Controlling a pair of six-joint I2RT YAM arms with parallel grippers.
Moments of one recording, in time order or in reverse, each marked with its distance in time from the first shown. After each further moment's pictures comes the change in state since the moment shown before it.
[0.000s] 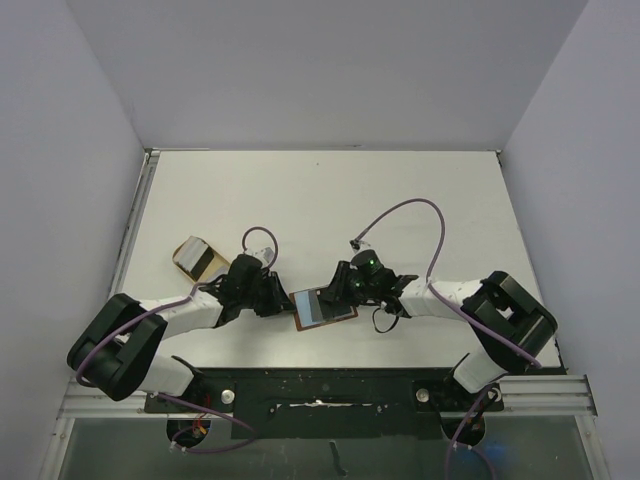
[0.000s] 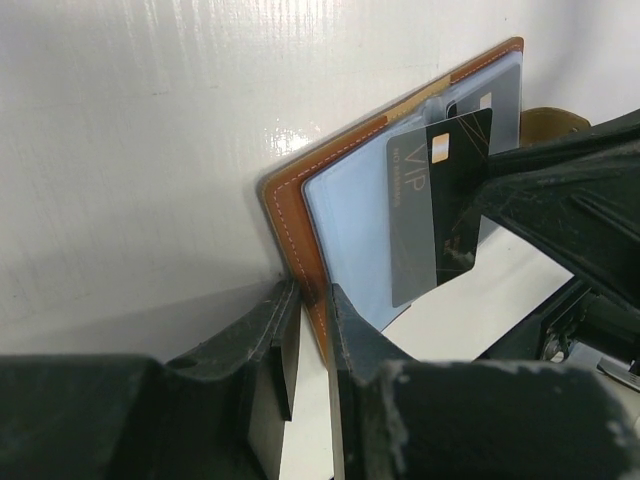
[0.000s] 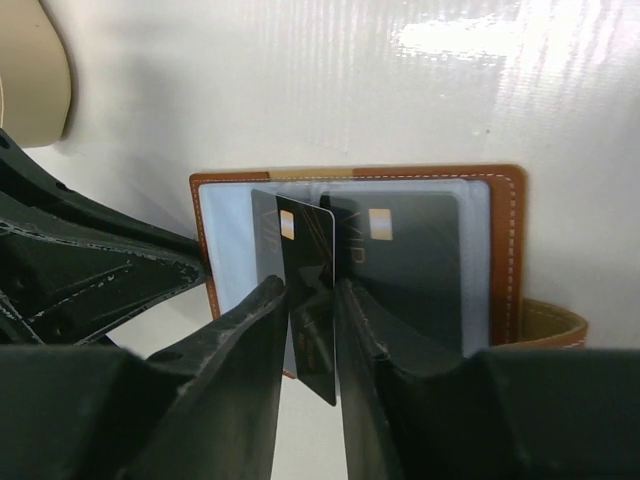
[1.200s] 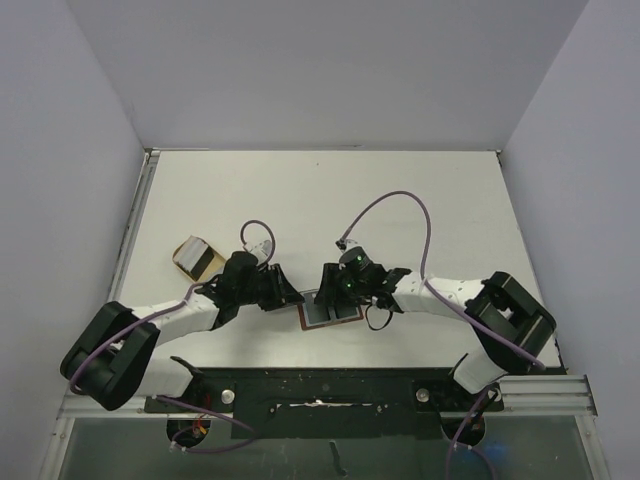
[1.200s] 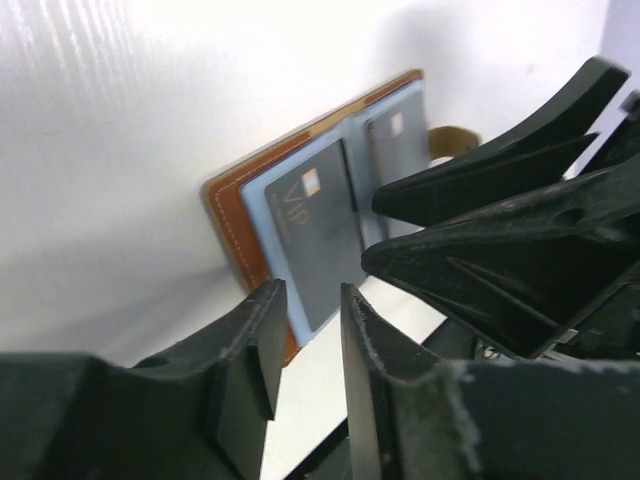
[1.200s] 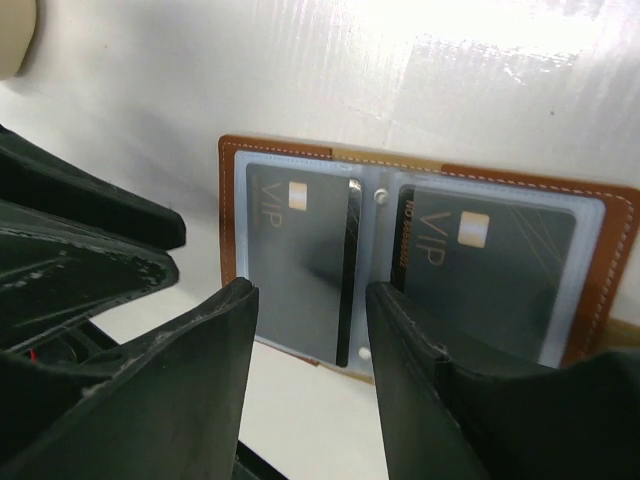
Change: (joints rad) left arm 0.006 -0.032 -0.016 0.111 0.072 -0.063; right arm 0.078 0.022 0.134 -0.196 0.034 -0.109
